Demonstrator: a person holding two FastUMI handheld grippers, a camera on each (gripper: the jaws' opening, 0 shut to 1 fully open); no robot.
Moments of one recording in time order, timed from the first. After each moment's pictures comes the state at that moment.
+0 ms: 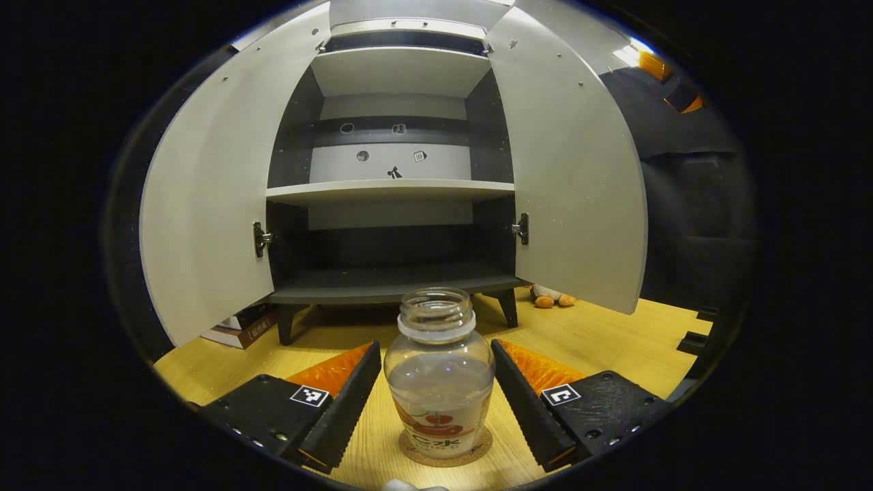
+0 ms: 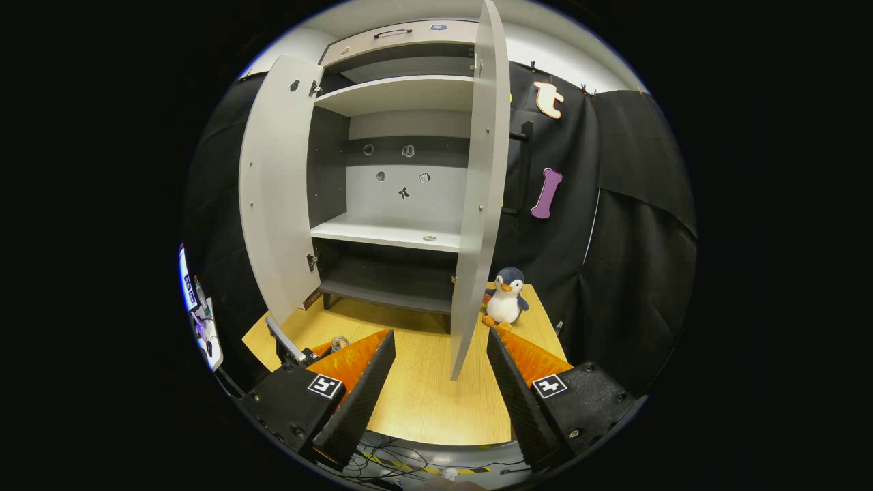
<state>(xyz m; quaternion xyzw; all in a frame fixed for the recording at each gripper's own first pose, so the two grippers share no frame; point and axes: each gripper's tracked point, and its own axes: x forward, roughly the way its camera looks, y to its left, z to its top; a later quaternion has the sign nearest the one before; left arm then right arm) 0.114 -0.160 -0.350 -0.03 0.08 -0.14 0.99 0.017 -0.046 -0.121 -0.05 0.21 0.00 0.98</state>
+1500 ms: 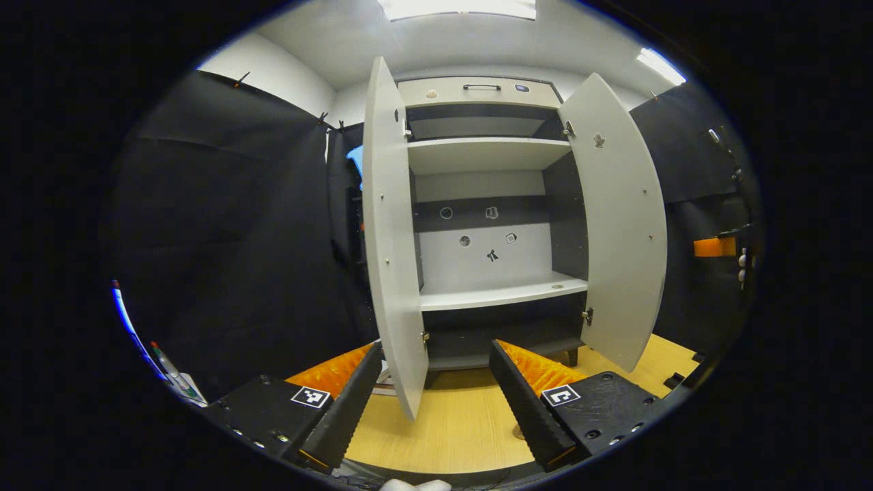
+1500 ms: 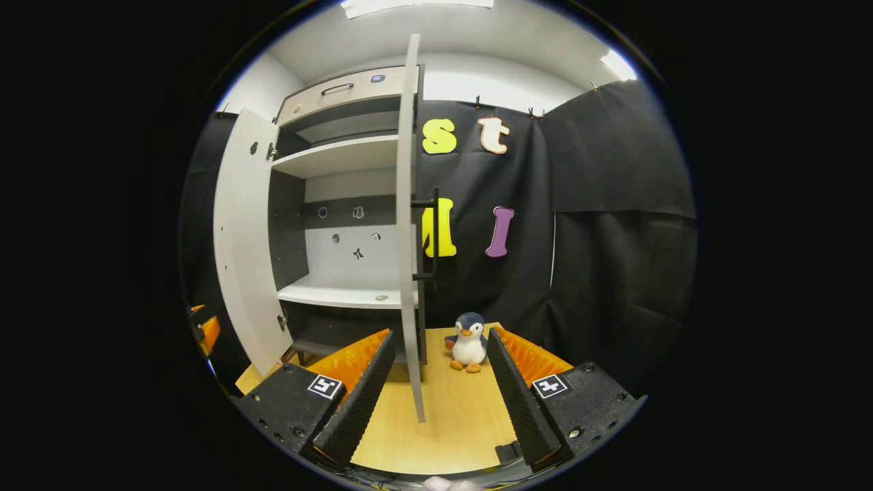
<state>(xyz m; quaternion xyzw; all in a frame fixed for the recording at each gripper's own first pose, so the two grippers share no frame) -0.007 0.051 -0.114 0.01 0.06 0.01 1.00 0.033 -0.123 -0.052 -0.01 0.08 -0.08 0.99</state>
